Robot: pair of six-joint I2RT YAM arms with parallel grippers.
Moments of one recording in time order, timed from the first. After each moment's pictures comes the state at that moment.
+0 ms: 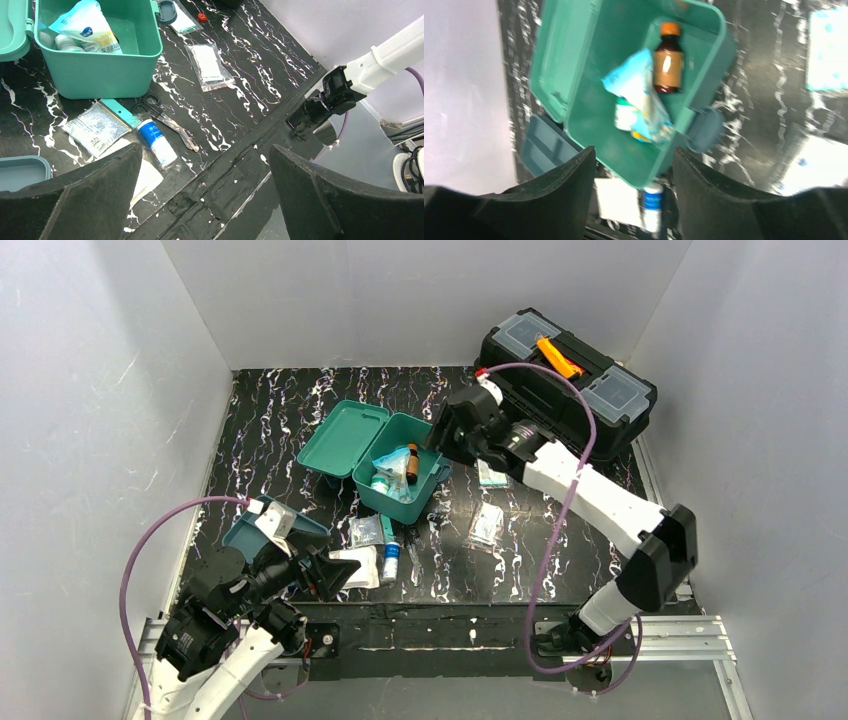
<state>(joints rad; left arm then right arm) -0.59 0.16 0.73 -0.78 0.25 -0.35 0.79 1.59 1.52 -0.60 0.19 0.94</state>
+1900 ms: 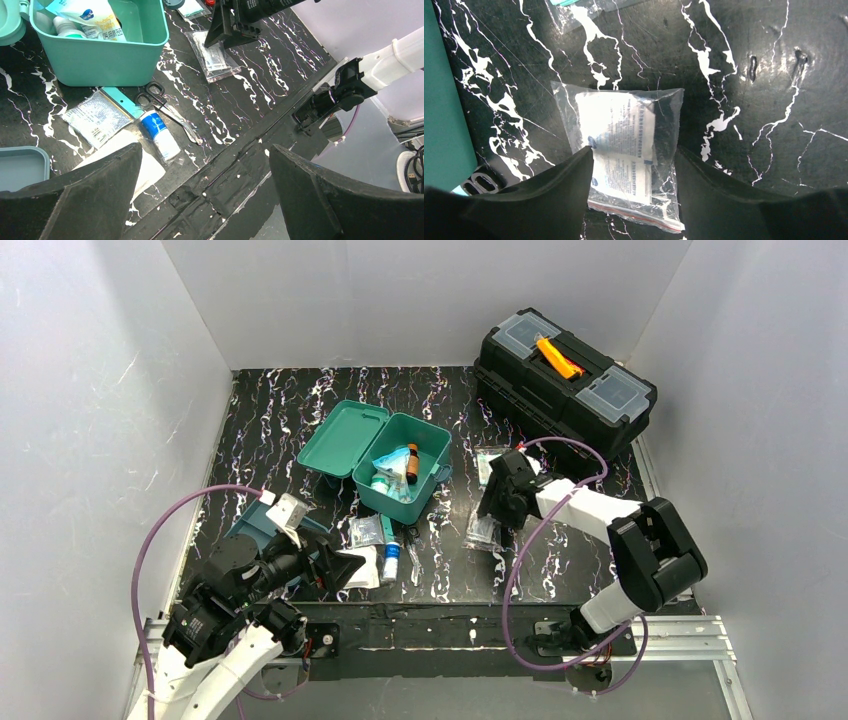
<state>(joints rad) -0.60 0.24 0.73 -0.78 0.24 -0.35 0.57 1.52 0.82 -0.40 0.10 0.86</state>
